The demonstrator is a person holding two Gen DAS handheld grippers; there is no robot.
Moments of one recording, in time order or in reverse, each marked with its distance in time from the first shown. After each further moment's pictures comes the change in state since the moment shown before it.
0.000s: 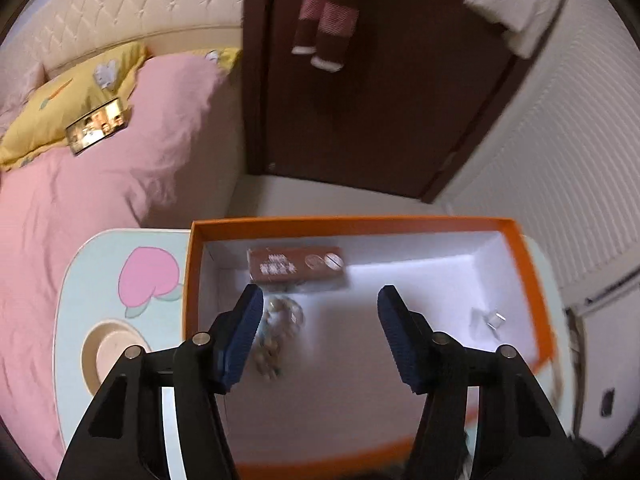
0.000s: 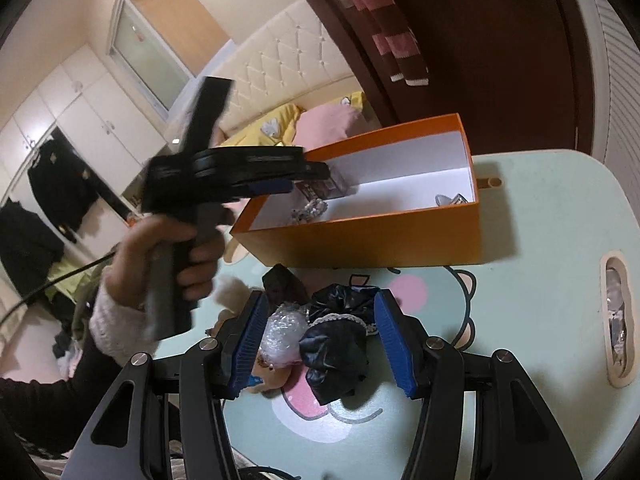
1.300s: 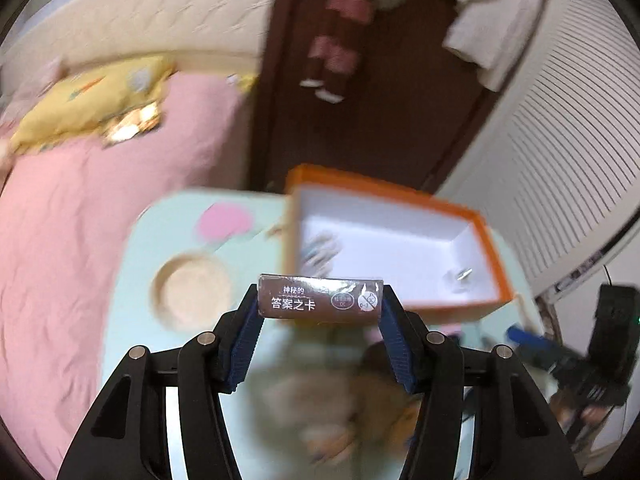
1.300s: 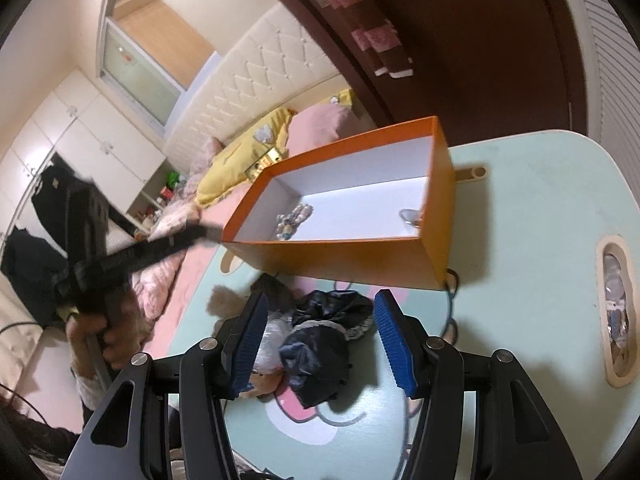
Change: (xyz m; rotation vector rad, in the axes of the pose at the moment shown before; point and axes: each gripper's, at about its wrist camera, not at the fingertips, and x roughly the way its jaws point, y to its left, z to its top) left arm -0.102 0.078 -0.092 -0.051 -0.109 -0.133; right arm -0.006 -0.017 0.005 0.062 0.017 0.034
